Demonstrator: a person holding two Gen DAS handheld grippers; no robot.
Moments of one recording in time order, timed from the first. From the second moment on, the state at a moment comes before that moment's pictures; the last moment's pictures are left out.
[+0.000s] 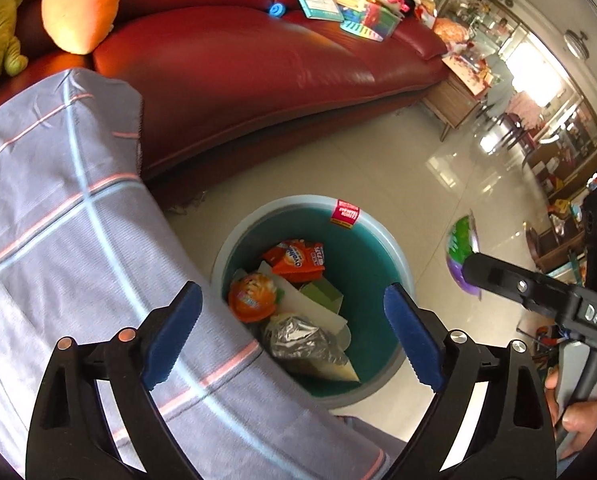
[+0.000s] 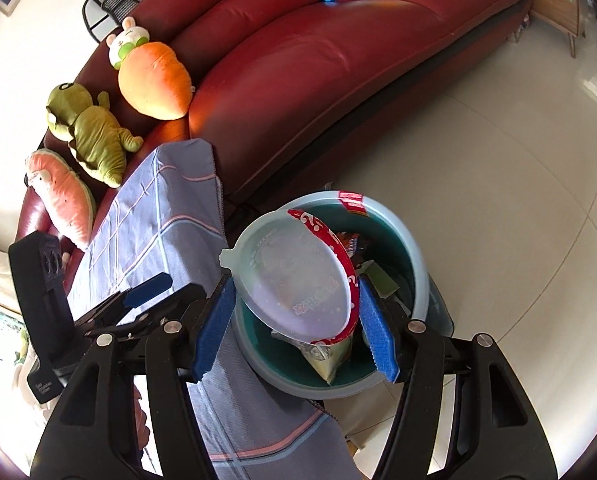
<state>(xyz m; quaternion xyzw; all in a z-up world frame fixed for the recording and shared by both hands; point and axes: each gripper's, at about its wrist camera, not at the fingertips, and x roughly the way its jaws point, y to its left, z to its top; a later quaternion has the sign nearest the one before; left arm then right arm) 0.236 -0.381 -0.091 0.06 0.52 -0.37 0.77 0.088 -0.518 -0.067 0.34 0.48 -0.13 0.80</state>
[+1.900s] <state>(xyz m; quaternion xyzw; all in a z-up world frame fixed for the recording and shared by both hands) 0.204 -0.097 -0.048 -0.06 0.49 -0.27 0.83 0.183 -0.282 -0.021 0.19 0.56 -0.03 0.81</state>
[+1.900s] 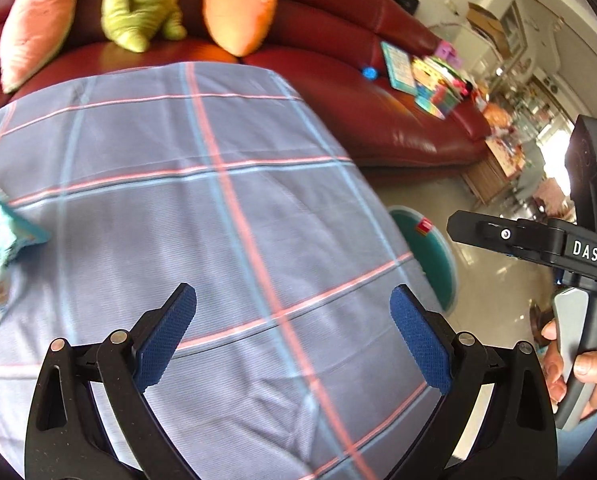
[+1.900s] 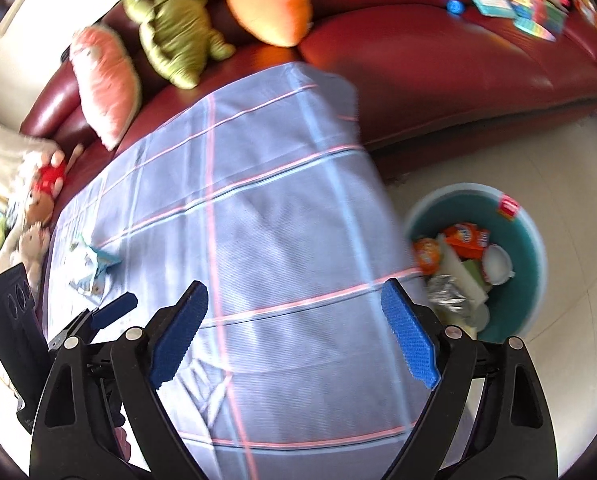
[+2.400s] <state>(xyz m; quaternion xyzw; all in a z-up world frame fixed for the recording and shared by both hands) 0.195 0.106 -0.063 -0.11 0.48 -0.13 0.86 0.257 -0.097 -0.043 0.11 0.62 0.10 0.77</state>
